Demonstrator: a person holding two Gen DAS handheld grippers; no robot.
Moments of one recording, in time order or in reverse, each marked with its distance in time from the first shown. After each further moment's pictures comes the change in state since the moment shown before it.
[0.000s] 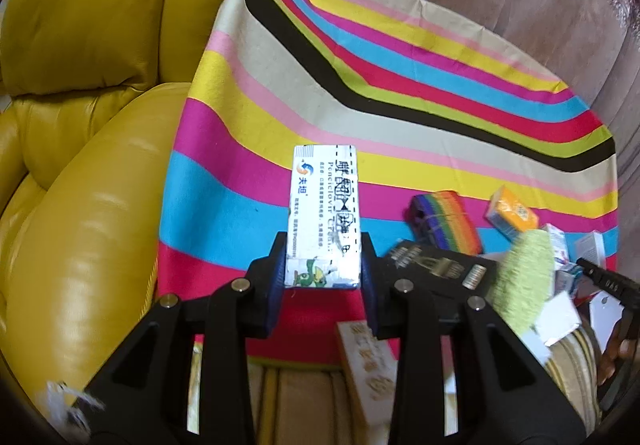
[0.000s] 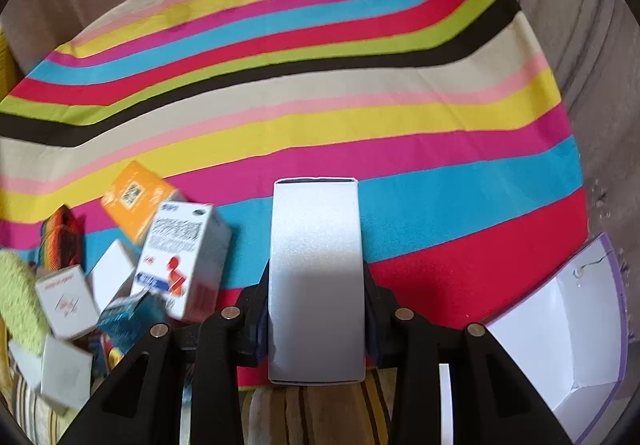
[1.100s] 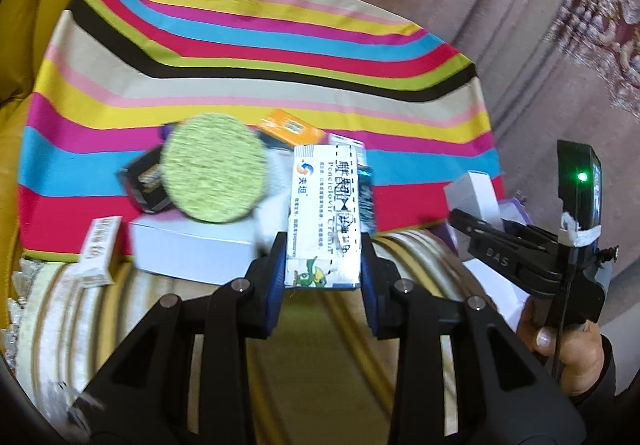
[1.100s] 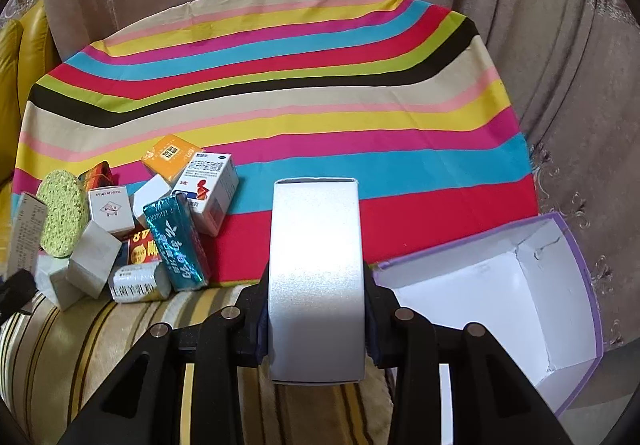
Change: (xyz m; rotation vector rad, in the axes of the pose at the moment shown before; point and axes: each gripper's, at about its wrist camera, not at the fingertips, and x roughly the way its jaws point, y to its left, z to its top) left arm -0.057 -0.162 -0.074 0.183 0.084 -0.368; right arm -0.067 -0.017 -0.054 -0.028 -0.082 -0.020
